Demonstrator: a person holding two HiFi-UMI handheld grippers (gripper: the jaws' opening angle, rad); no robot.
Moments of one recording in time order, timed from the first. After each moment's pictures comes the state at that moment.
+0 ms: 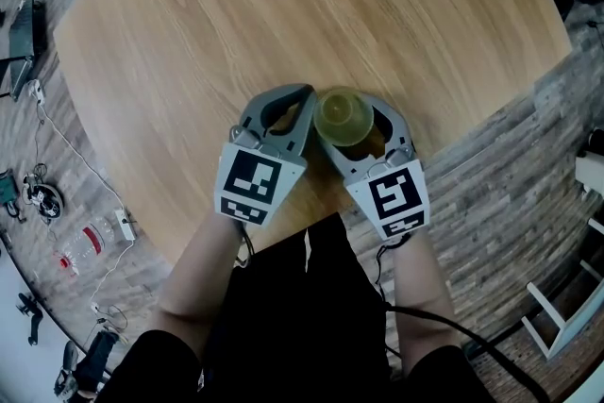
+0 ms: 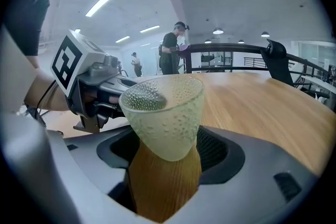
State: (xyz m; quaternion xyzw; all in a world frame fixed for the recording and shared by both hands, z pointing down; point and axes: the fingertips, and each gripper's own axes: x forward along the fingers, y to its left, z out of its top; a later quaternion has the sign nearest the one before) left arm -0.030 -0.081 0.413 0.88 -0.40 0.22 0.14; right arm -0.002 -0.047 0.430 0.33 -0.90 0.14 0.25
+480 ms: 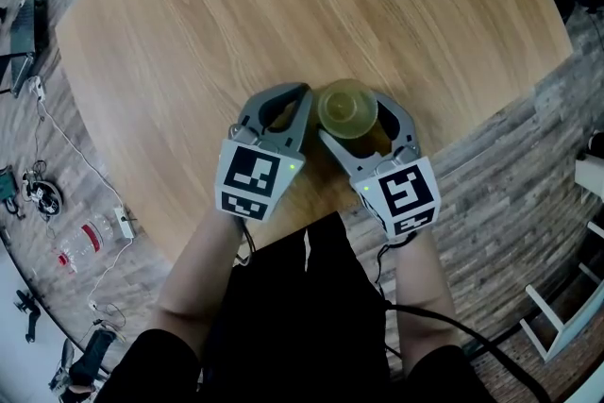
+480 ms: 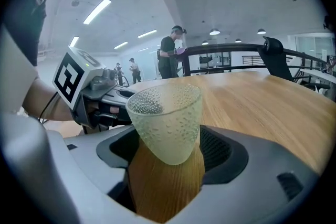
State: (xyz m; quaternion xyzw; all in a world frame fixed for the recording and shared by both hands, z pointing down) left arm -0.044 -0.080 0.422 0.87 -0.42 0.22 0.16; right arm -0.002 -0.051 0.421 0.34 -0.90 0.16 0.22
